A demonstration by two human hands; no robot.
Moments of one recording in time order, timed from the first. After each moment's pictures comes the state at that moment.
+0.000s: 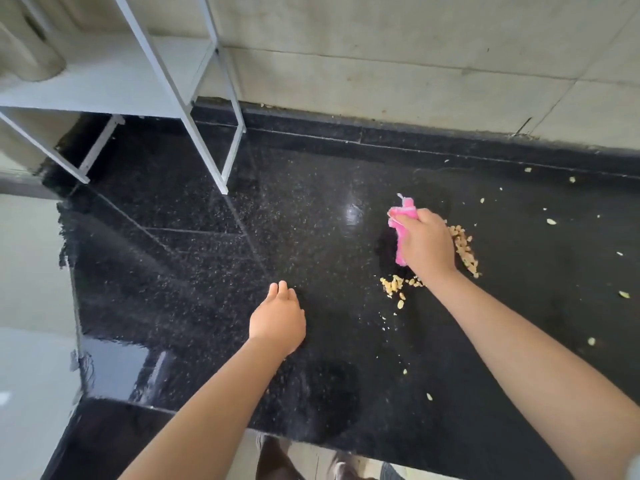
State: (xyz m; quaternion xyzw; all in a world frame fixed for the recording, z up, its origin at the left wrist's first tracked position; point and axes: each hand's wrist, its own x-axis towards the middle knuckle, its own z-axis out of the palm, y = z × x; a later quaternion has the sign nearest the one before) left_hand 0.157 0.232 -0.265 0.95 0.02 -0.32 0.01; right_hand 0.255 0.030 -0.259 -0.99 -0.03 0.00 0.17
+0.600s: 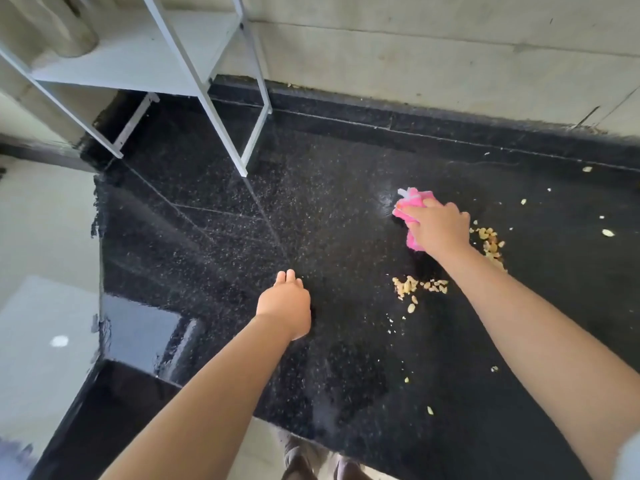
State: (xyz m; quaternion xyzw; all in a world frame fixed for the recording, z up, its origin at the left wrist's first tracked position) left_hand 0.169 0.220 -0.265 0.92 0.04 -0.38 -0.06; right_hand 0.306 0.026 -0.282 -0.99 -0.06 0.12 0.03
